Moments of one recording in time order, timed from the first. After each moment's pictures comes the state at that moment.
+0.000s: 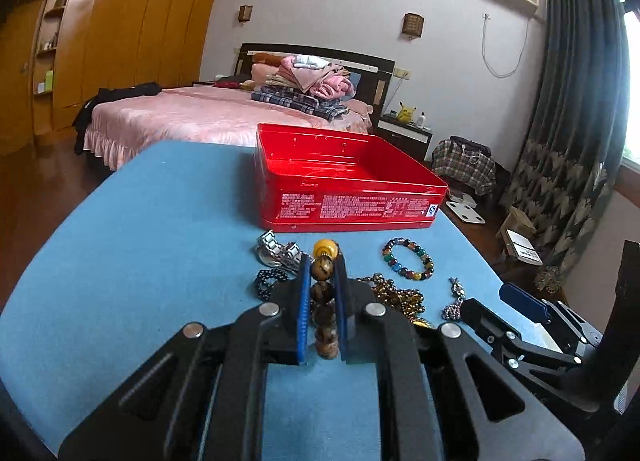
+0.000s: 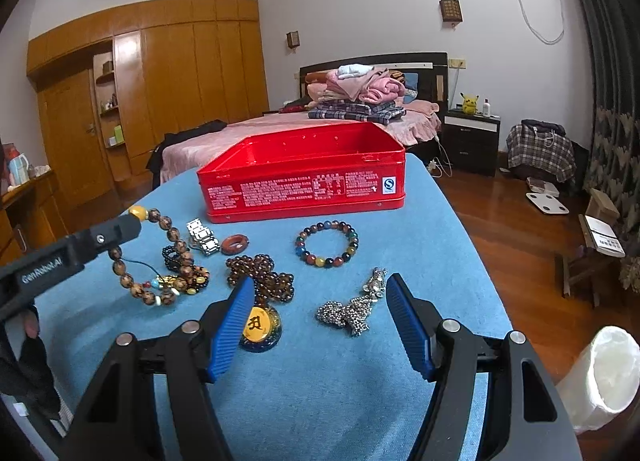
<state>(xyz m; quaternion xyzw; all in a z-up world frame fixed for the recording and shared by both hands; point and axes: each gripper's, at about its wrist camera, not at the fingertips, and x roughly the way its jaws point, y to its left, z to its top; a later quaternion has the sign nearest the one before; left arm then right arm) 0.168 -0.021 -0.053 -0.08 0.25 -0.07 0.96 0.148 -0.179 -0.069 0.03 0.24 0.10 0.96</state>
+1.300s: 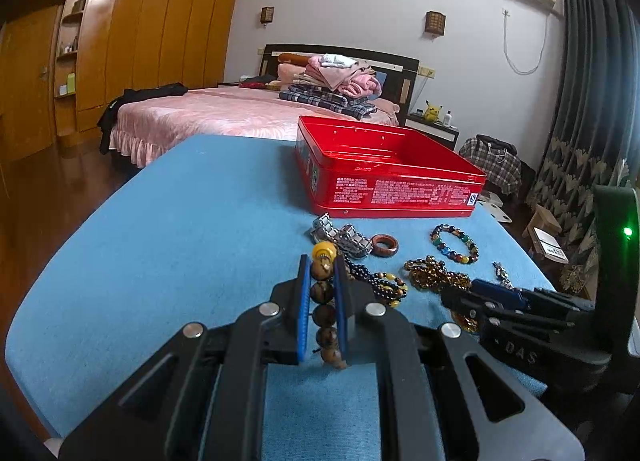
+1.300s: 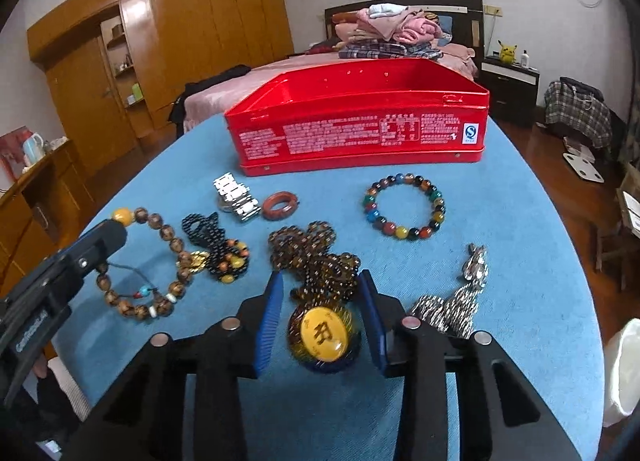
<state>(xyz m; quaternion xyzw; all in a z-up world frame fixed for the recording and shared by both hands) 0.158 0.012 -0.067 -0.07 0.25 -0.03 0.96 0.187 -0.140 -0.086 0.04 0.36 0.16 0.92</state>
